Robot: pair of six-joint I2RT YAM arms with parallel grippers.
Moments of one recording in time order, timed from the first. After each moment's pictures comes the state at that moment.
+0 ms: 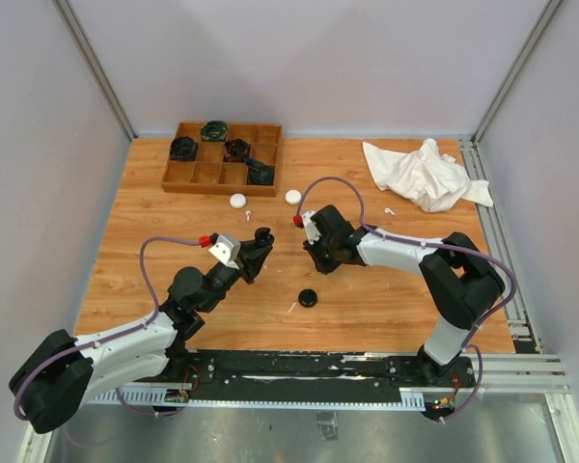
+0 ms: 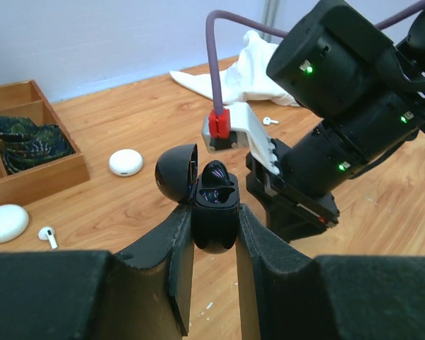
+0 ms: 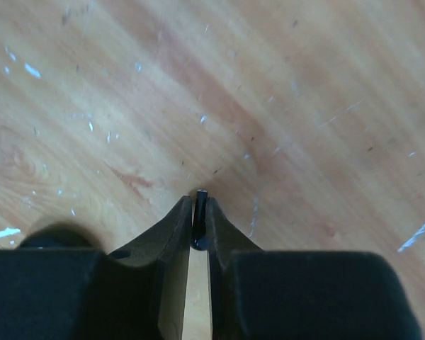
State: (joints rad) left arm -0.75 0.90 0.14 0.92 -0.05 -0.07; right arm 0.71 1.72 1.00 -0.28 -0.08 -0.02
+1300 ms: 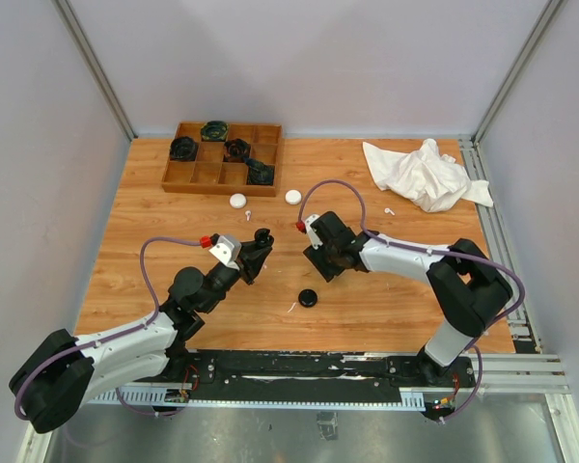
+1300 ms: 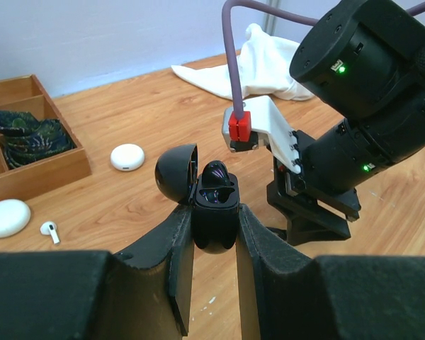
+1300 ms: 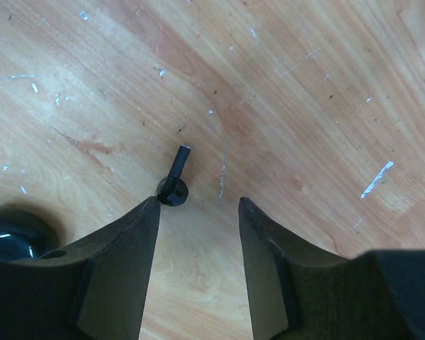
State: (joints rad) left arm -0.74 0.90 0.14 0.91 -0.05 -0.06; right arm 0.76 1.65 0.92 -0.32 0.08 -0.04
